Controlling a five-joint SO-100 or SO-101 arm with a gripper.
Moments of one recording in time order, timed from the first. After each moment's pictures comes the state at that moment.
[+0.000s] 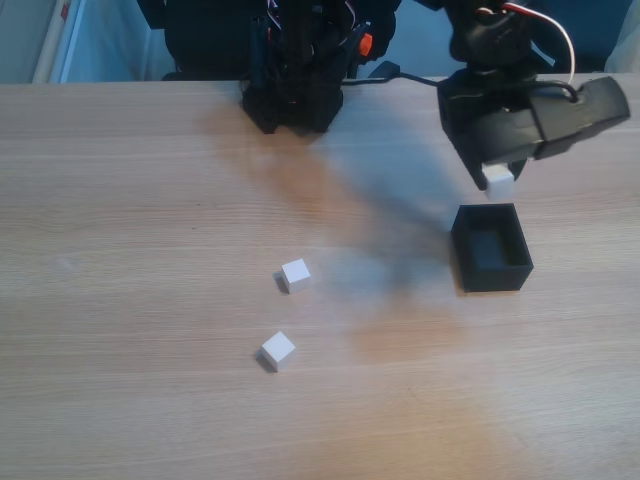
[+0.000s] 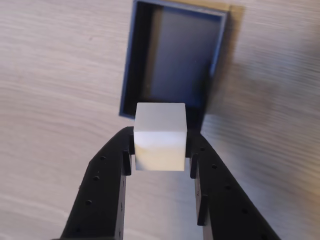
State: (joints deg) arm -43.9 103.6 94.7 65.7 -53.3
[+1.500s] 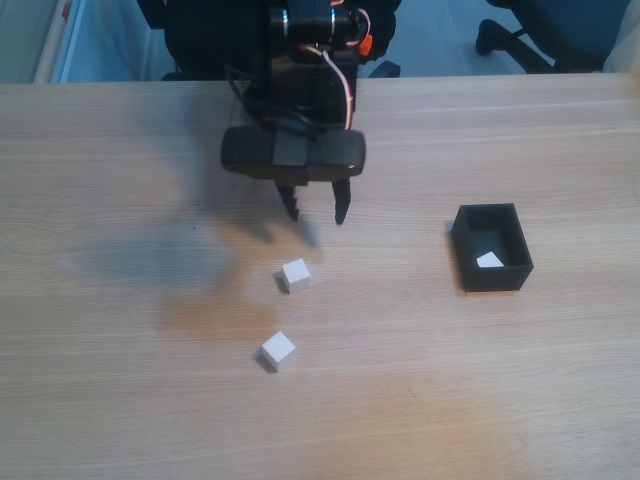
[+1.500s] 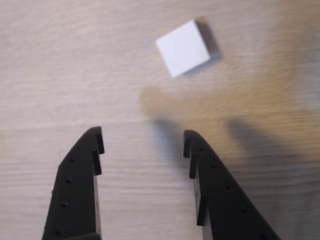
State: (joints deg) arm -2.2 134.4 139.1 50.4 -76.4
